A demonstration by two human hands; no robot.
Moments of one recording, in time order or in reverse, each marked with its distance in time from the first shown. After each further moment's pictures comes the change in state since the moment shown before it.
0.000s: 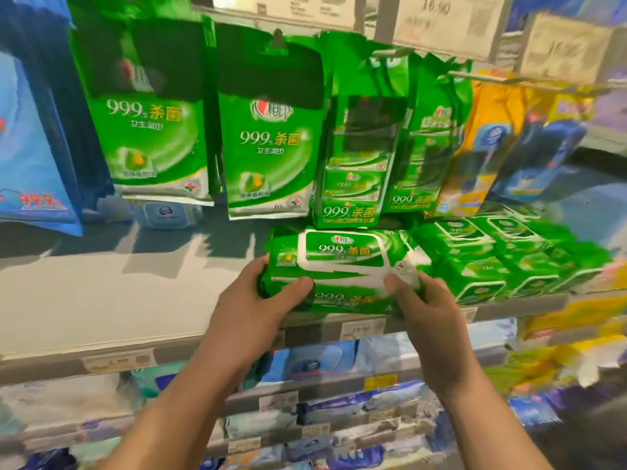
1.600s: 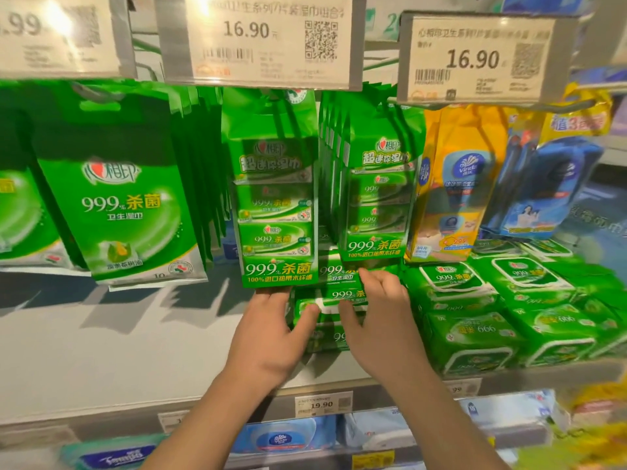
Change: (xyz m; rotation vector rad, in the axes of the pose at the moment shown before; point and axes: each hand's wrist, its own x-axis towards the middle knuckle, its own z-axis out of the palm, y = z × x) left_hand 0.093 -0.007 0.109 0.713 0.159 0.359; right_hand 0.130 0.050 -0.014 -0.669 -0.088 -0.339
